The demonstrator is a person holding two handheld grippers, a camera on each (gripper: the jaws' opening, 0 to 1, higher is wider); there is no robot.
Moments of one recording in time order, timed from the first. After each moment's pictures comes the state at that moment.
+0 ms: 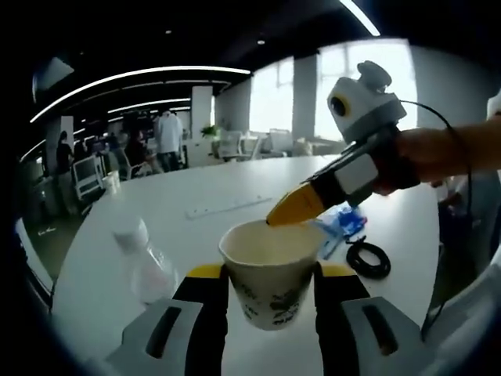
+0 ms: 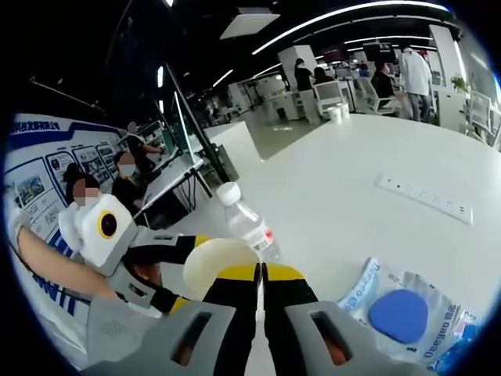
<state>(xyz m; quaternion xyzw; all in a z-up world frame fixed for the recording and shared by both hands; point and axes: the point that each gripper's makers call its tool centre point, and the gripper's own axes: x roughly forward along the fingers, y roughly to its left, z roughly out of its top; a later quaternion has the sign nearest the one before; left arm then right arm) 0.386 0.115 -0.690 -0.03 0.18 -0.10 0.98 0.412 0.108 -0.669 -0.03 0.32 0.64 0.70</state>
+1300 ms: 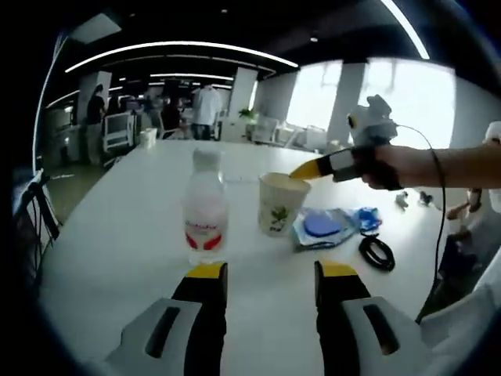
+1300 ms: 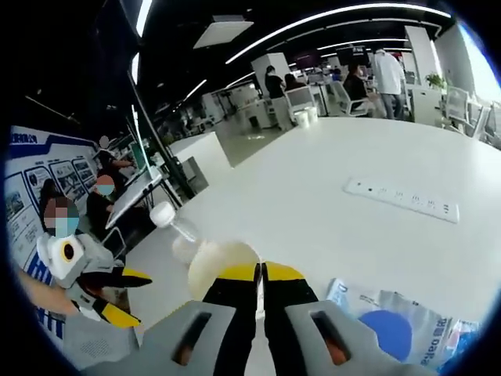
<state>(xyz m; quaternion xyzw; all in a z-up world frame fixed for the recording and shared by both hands) 0.322 0.160 -0.722 -0.11 0.21 -0.01 0.97 0.480 0.122 -0.702 -0.02 0.32 0.57 0.75</state>
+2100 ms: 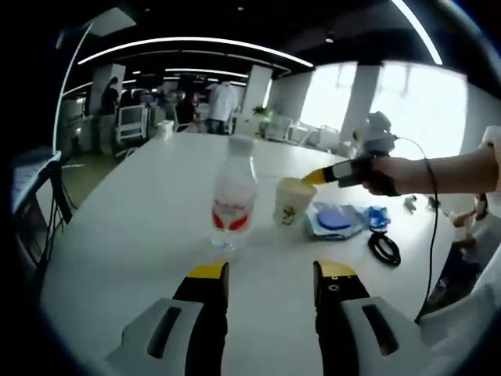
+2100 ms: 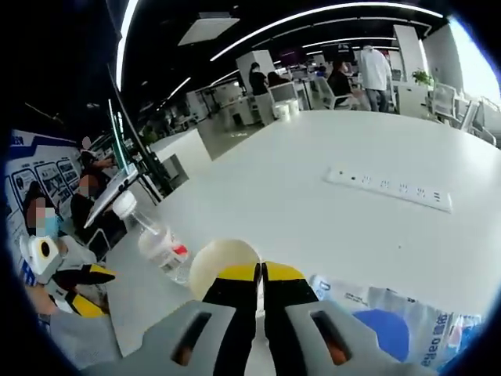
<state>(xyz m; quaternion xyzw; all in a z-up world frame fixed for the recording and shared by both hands) 0.299 0.180 -0.729 -0.13 0.22 0.02 0.97 0.504 0.120 -0.736 -0.03 0.33 0.54 0.77</state>
